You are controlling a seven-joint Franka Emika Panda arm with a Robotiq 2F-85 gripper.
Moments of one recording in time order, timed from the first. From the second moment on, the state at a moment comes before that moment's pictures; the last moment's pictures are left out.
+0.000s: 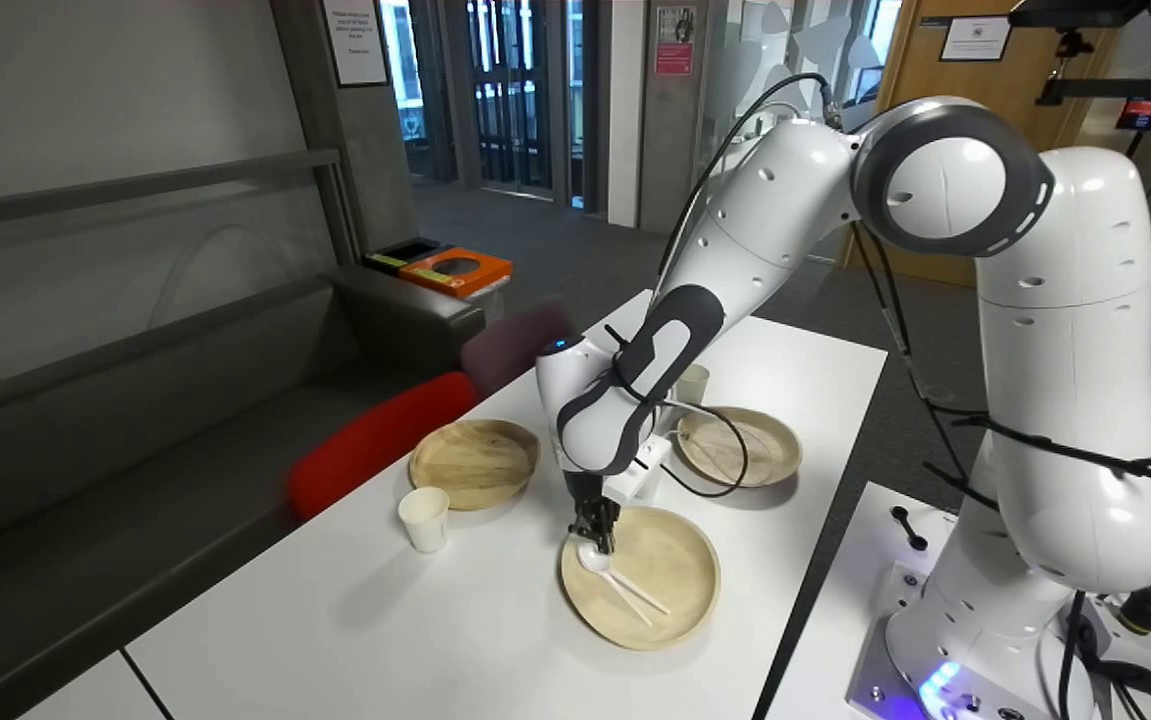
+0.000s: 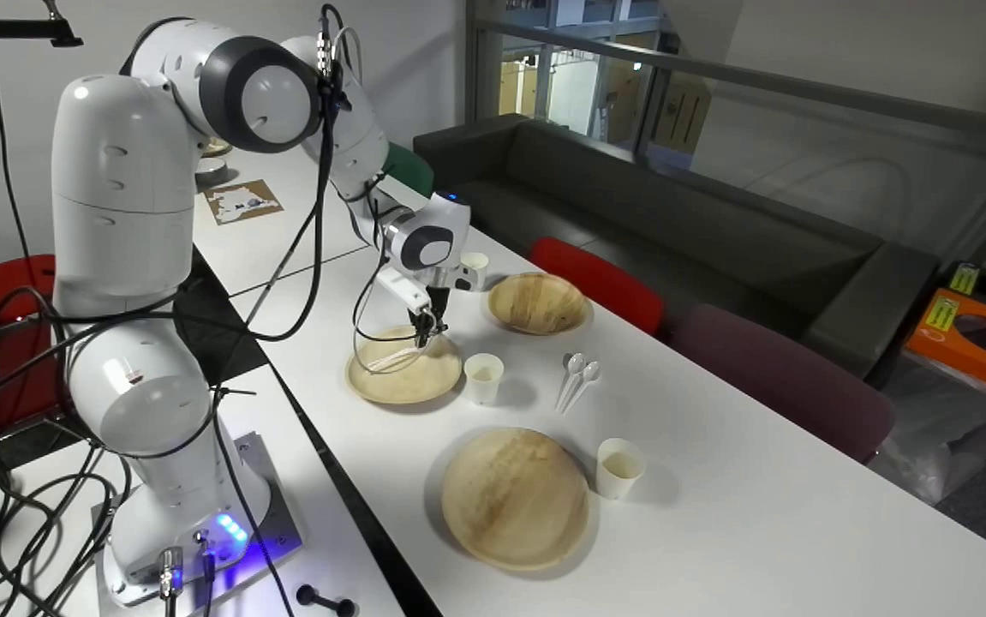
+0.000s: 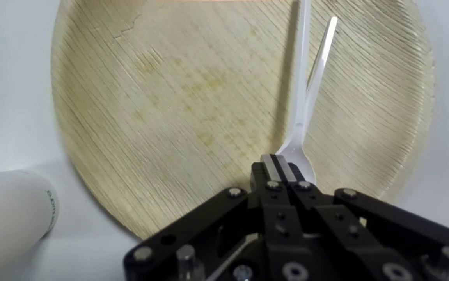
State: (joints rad) arm 0.15 0.37 0.10 -2.28 0.06 2.42 0.10
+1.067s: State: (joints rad) arm 0.03 0.17 0.02 -2.05 0.21 2.29 0.10
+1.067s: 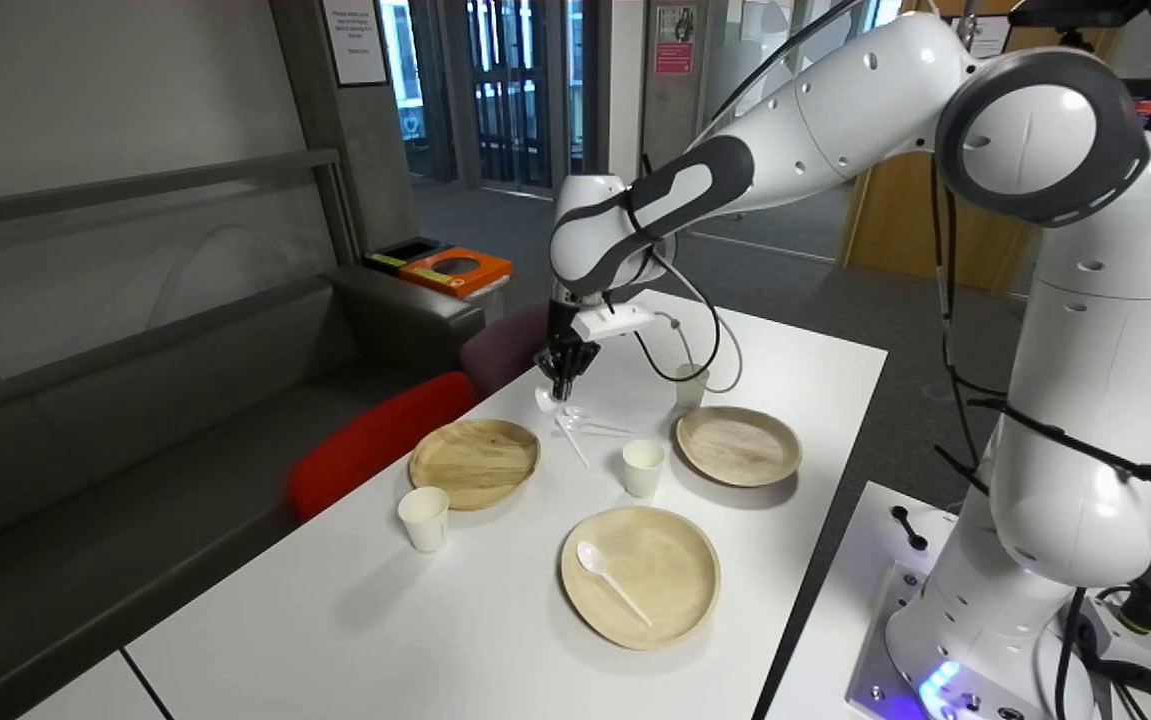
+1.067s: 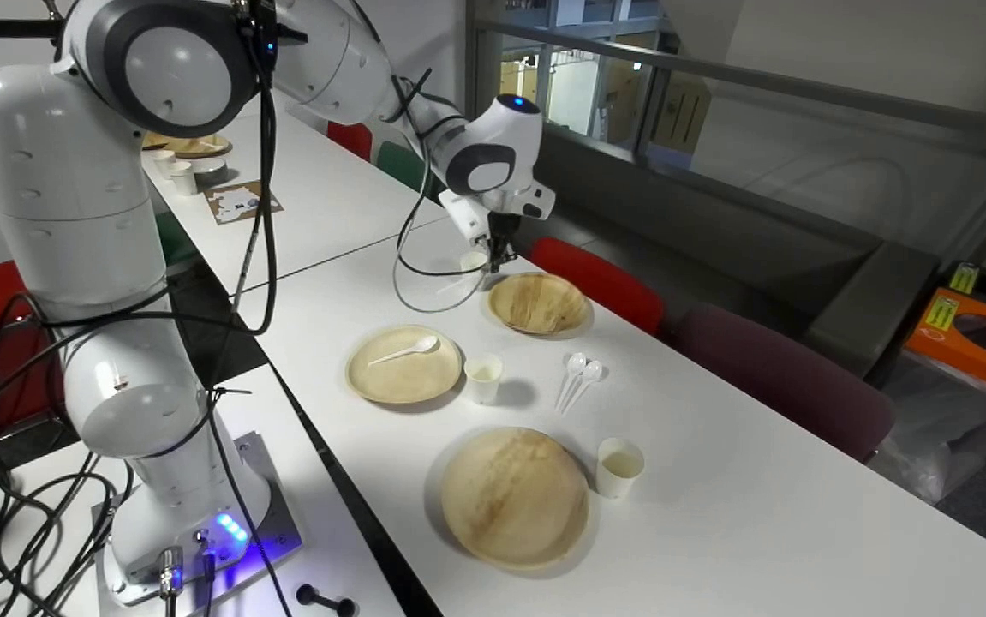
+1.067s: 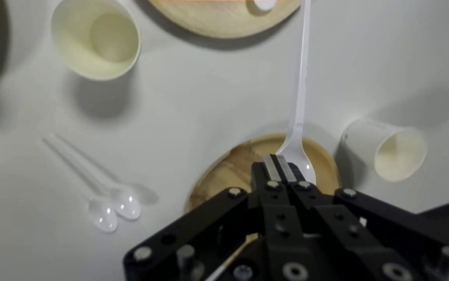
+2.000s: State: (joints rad) arm 0.07 0.64 -0.22 -1.30 -0.37 2.07 0.54
